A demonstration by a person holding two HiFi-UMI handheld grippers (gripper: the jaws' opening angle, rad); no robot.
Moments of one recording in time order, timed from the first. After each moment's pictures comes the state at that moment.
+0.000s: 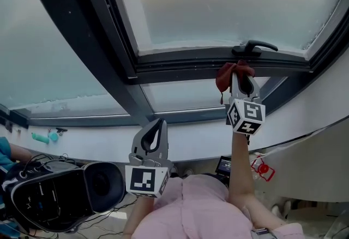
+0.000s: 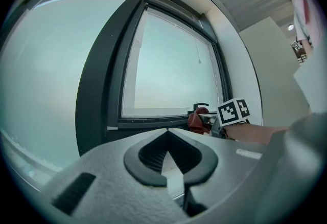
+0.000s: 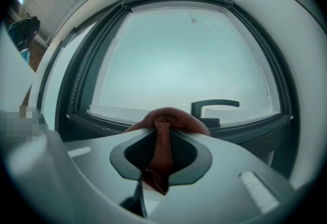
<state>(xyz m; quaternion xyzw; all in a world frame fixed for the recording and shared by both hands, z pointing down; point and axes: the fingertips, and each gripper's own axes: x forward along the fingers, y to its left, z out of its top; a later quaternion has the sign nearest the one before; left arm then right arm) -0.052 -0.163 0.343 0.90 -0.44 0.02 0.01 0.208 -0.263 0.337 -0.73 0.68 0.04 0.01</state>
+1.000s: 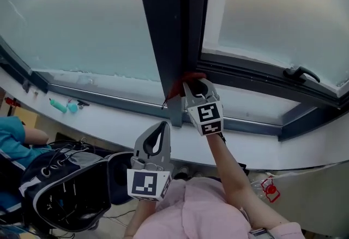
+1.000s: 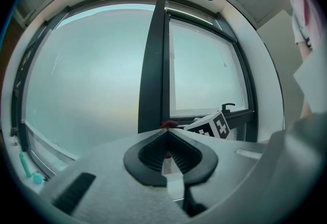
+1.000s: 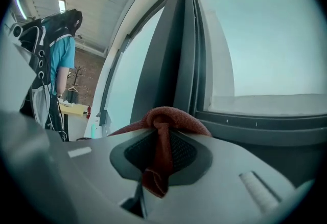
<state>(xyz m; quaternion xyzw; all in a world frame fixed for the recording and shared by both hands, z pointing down) -0.197 -0.194 0.342 0.83 -0.56 0.03 0.03 -0.149 -0.363 0.392 -0.46 0.88 0.04 -0.07</state>
